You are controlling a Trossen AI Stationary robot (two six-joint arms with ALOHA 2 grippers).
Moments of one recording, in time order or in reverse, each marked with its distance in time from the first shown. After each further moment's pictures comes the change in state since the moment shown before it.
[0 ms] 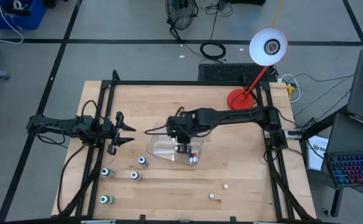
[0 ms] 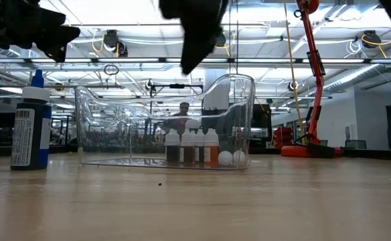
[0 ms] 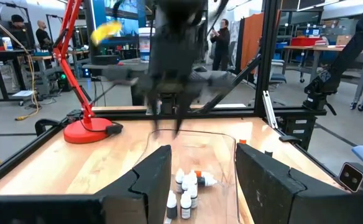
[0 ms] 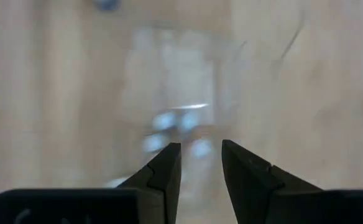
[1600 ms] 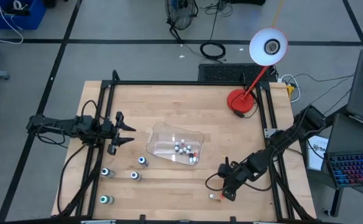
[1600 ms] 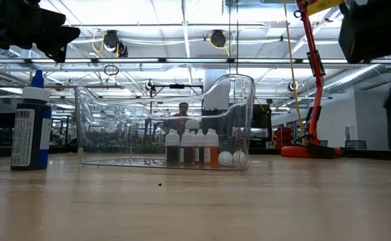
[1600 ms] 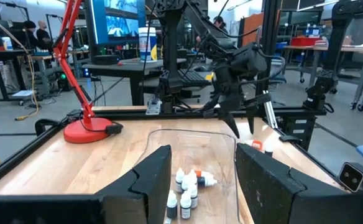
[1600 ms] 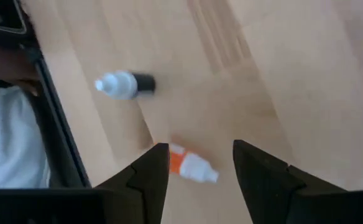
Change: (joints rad) left arm 0.000 0.000 0.000 0.000 0.000 0.000; right arm 0.597 -0.507 -1.128 0.723 -0.111 1.078
